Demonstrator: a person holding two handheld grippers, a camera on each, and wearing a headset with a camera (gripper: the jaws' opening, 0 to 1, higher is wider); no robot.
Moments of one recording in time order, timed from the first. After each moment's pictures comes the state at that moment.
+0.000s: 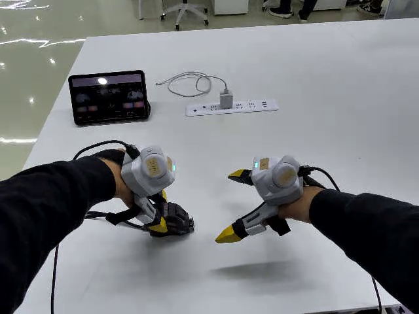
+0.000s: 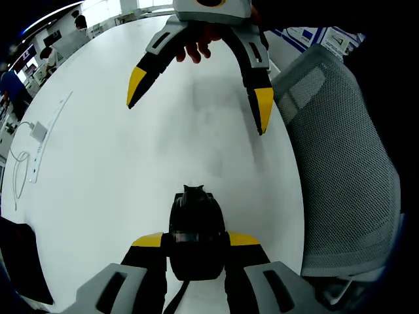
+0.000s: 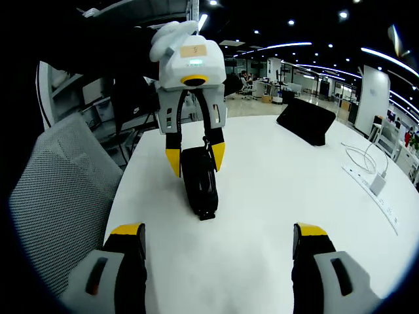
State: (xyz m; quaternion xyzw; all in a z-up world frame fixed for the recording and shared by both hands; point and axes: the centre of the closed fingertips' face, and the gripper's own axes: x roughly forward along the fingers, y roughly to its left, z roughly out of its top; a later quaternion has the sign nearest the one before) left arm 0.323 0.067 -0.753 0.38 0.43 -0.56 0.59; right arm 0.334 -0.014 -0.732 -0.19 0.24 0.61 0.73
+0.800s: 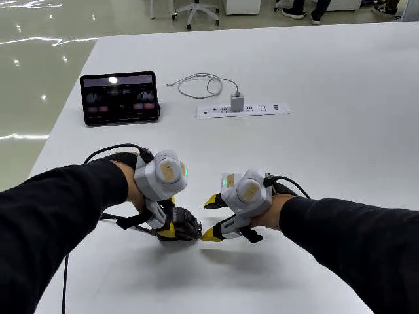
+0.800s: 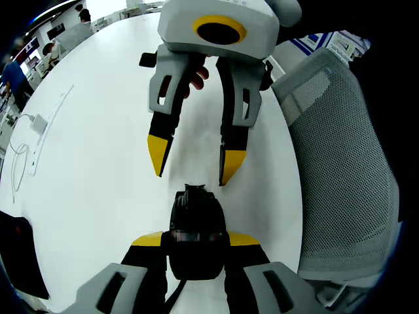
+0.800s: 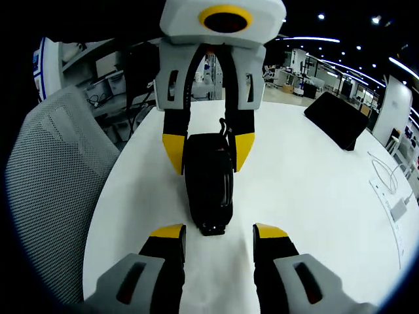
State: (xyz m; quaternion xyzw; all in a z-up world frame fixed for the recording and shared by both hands) left arm 0.324 0.068 -0.754 0.37 0.45 -0.55 0.59; right arm 0.328 0.035 -0.773 -0.26 0.26 0.64 0.67
